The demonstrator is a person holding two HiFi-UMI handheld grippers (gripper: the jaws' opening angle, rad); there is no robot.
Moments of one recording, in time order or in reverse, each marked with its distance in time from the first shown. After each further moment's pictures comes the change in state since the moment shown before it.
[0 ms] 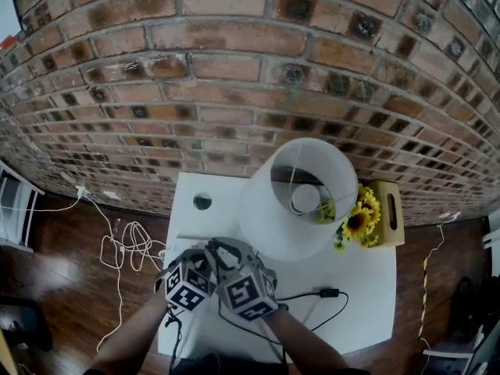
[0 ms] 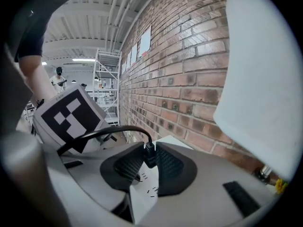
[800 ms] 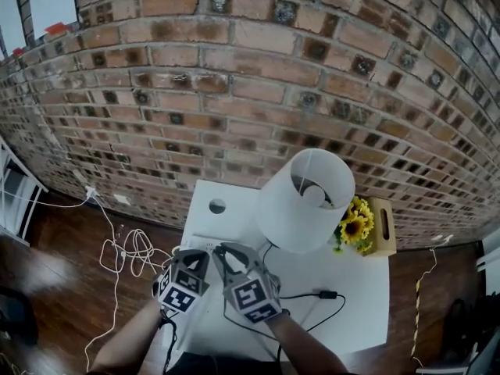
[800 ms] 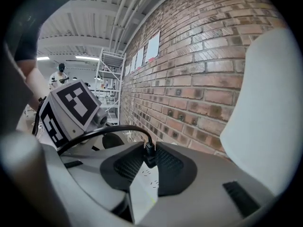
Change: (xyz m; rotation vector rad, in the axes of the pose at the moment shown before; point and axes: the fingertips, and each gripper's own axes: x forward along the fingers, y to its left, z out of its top) left arm -0.076 0.021 -0.003 -0.104 -0.170 0.117; right arm -0.023 0.038 0.031 -0.055 -0.036 -0.025
